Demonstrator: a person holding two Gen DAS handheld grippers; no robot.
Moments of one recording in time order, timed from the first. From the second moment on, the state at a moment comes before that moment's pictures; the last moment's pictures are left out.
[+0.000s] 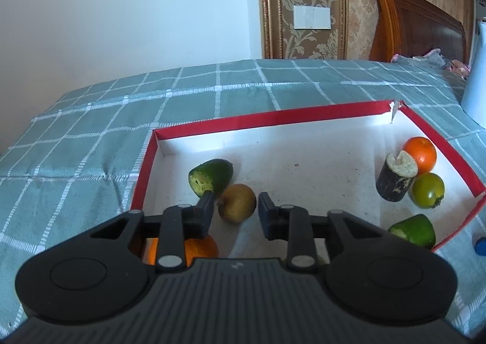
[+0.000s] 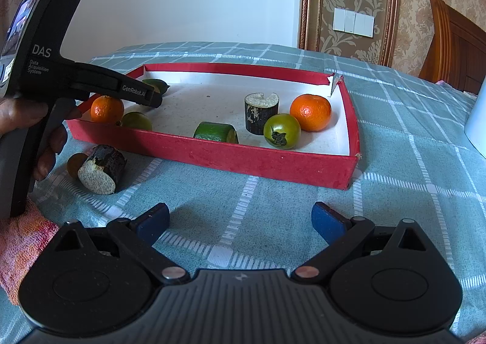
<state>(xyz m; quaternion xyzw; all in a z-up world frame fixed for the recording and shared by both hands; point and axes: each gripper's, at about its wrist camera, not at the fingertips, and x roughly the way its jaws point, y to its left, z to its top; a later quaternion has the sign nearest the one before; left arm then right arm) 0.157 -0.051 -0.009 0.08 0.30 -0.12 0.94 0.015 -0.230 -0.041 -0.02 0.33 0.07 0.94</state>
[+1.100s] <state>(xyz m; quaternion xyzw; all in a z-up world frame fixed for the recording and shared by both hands) 0.034 0.061 -0.027 0.00 0.30 -0.11 0.95 0.005 -0.224 -0.039 -0.02 0.30 0.09 0.95</state>
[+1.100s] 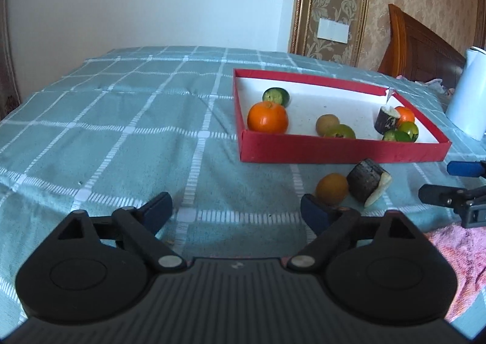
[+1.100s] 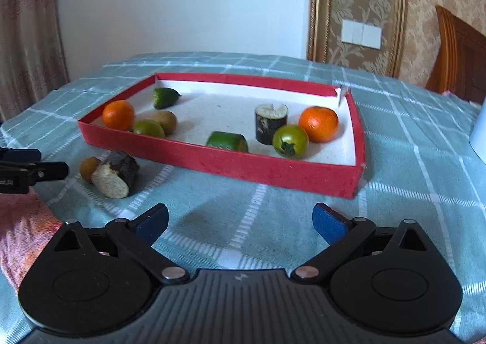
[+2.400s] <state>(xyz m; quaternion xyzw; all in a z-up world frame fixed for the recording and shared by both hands) 0.039 0.049 -0.031 0.03 0.32 -0.09 0.94 0.029 -0.144 -0.038 -0.06 0.30 0.13 0.94</state>
